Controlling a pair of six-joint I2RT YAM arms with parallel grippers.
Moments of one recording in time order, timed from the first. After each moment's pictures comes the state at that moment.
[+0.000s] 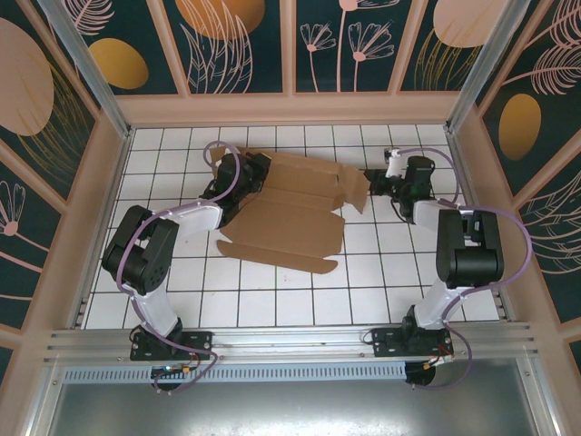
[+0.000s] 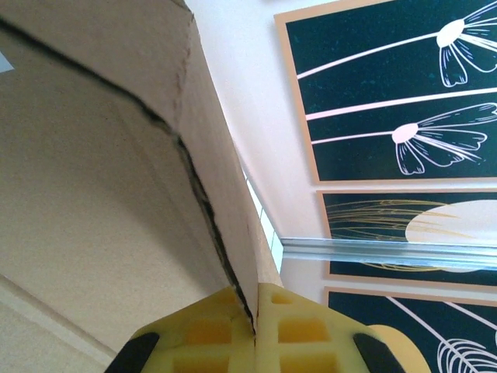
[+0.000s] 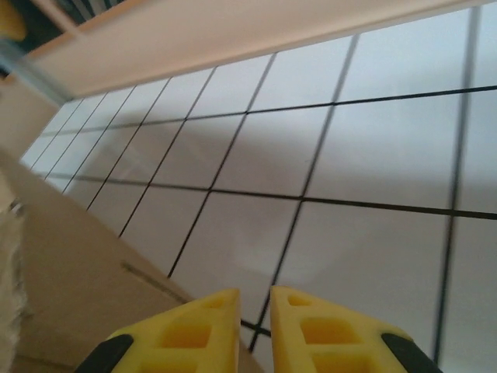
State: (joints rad) left arm -0.47 1.79 1.00 0.51 0.03 -1.41; right arm 0.03 1.71 0.83 0.40 -0.64 0.19
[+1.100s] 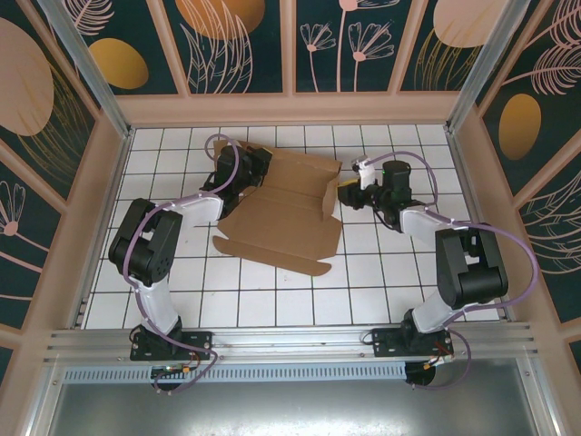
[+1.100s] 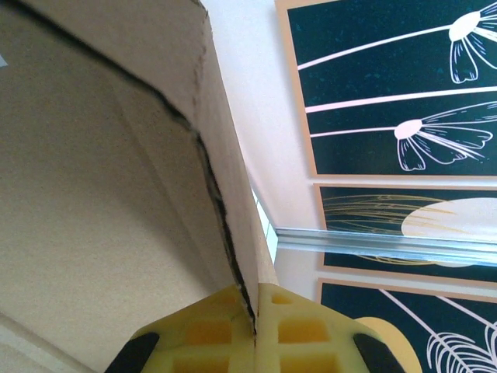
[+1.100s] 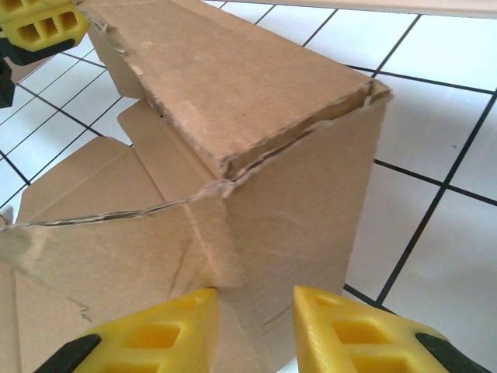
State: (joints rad) left arm -0.44 1.86 1.09 0.49 0.13 -1.43; right arm 0.21 1.58 0.79 0.24 -0.60 -0.04
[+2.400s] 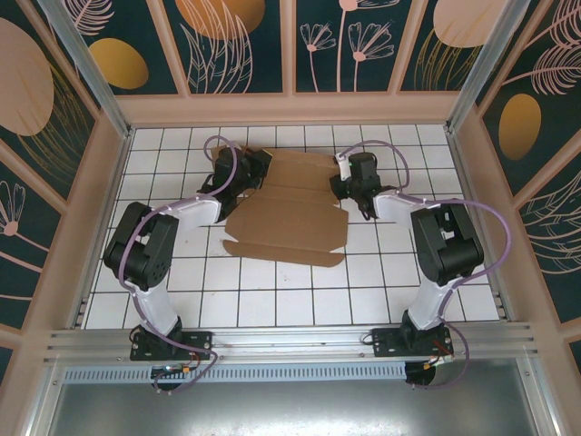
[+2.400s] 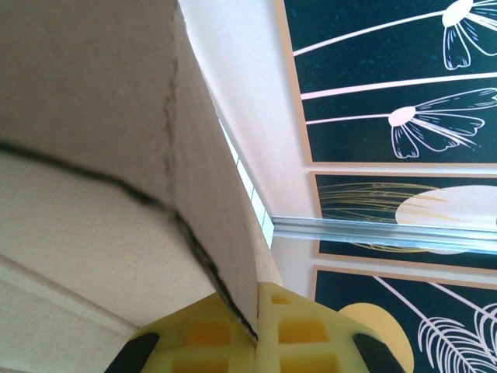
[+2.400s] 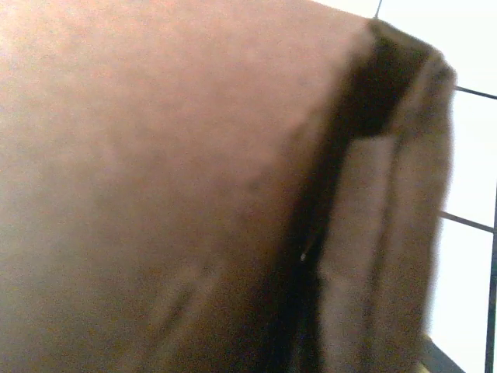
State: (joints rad) left arm -0.44 1.81 1.05 0.48 0.15 -1.44; right arm 0.37 1.79 1.02 0.11 -0.01 -0.02
